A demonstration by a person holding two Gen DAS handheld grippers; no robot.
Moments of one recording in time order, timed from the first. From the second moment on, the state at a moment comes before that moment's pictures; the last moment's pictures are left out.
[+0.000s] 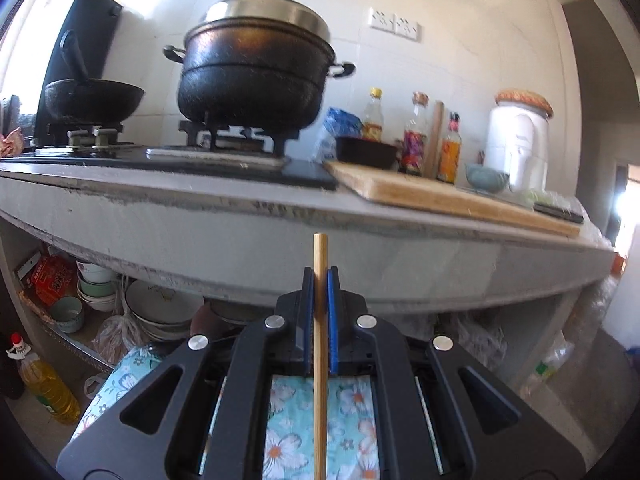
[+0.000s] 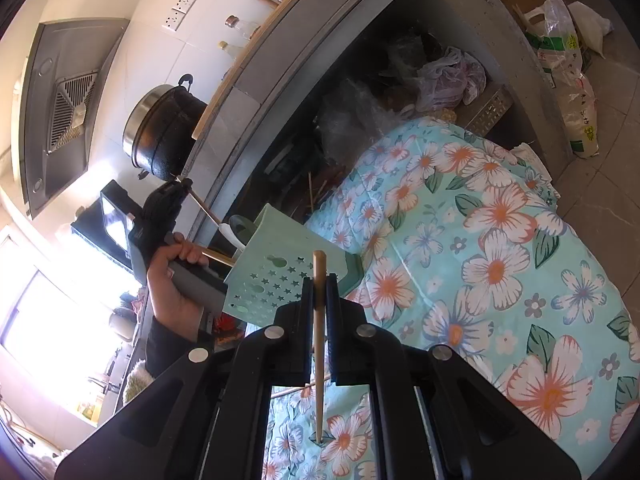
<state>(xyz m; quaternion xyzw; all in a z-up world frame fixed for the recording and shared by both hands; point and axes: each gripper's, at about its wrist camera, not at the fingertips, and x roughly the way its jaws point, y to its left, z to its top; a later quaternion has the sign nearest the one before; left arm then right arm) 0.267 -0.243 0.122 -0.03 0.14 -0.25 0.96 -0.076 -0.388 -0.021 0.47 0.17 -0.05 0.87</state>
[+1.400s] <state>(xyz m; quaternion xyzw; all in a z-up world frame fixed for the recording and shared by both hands) 0.081 -0.089 0.007 0.02 0.36 -0.35 0.87 -0.100 -0.347 0.008 0.44 0.15 -0.06 0.88</state>
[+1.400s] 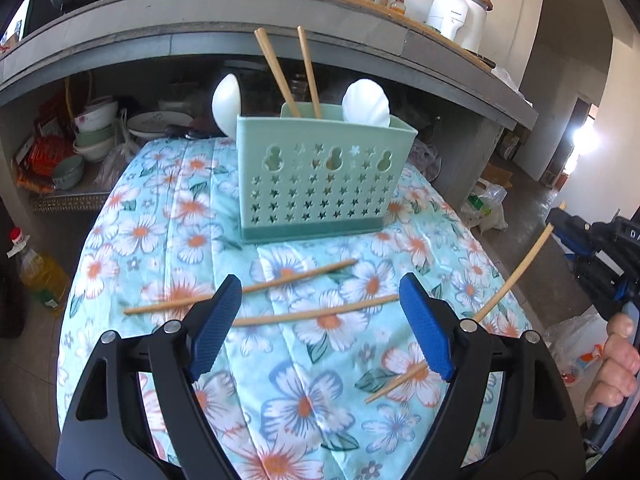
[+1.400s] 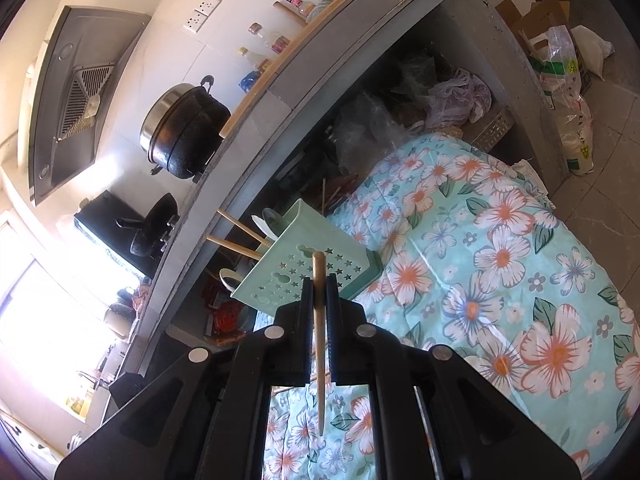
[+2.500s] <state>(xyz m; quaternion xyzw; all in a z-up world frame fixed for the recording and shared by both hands) 0.082 -0.069 0.000 0.02 0.37 -0.33 0.87 -0.096 -0.329 0.020 0.42 0.15 -0.06 0.89</state>
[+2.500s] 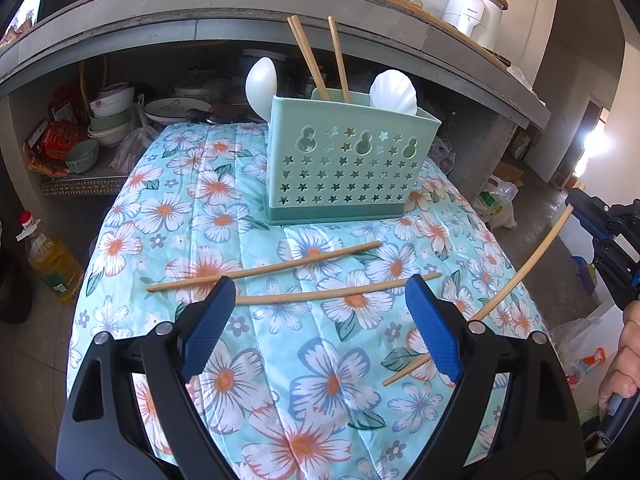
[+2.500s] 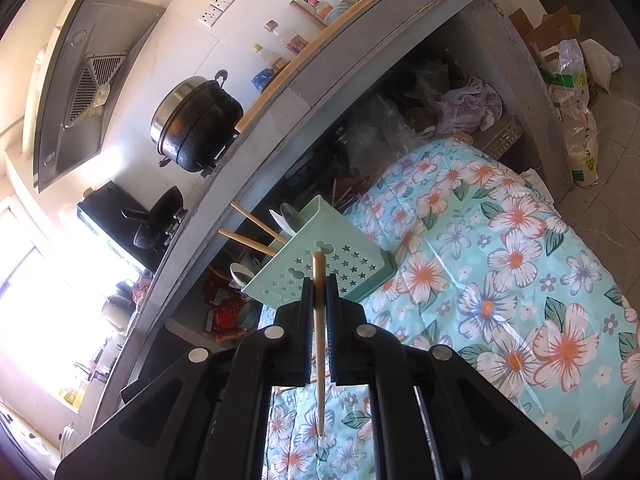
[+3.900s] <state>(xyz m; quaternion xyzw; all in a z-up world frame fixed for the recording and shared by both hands) 0.082 -0.071 -0.001 0.02 0.37 -0.33 0.87 -0.100 -0.328 0.024 0.42 0.14 -0.06 0.90</state>
